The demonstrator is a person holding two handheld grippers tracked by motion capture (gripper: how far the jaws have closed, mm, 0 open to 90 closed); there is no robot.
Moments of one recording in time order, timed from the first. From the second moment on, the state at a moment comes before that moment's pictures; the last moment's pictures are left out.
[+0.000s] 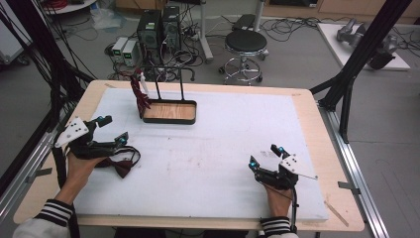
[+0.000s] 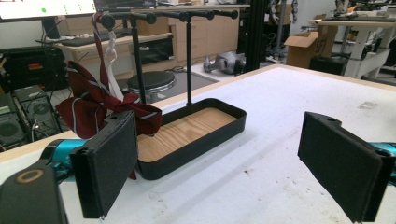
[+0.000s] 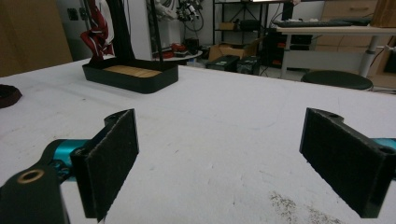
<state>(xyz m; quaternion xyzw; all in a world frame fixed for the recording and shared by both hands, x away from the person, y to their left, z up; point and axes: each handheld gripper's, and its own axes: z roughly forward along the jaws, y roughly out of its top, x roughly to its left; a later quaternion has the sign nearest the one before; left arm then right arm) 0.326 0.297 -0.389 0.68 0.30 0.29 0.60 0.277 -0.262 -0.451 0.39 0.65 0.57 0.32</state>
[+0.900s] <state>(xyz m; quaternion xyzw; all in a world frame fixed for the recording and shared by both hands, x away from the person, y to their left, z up) 0.321 0.301 -0.379 0.70 0.30 0.28 0.58 0.277 -0.262 -0.452 0.39 0.65 0.57 0.32</state>
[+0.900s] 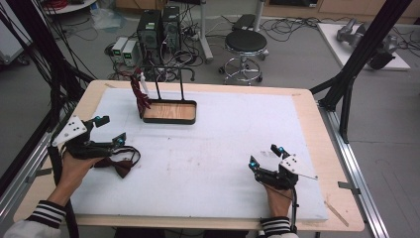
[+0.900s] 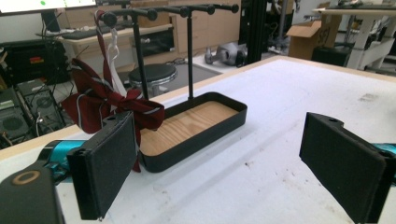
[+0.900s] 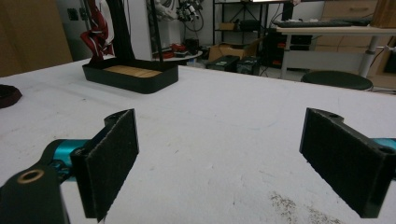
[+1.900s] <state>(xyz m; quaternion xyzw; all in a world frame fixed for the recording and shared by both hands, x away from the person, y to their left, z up) 0.308 0.325 -0.376 0.80 0.30 0.20 0.48 0.277 -0.262 -0.451 0.39 0.65 0.57 0.31</state>
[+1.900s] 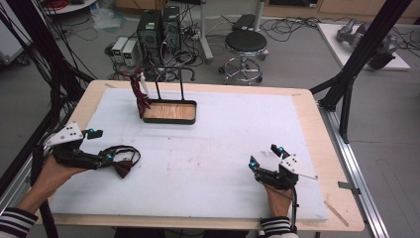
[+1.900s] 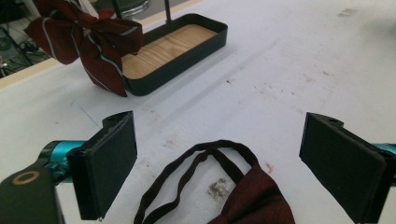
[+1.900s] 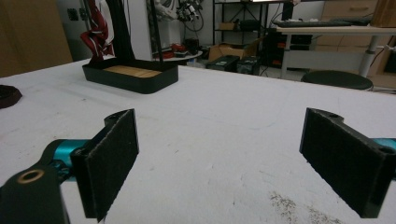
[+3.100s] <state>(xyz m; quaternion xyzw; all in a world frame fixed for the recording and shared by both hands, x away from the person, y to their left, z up) 0.315 0.361 -0.429 0.83 0.37 0.15 0.40 0.277 -0.262 -0.451 0.39 0.65 0.57 0.32</state>
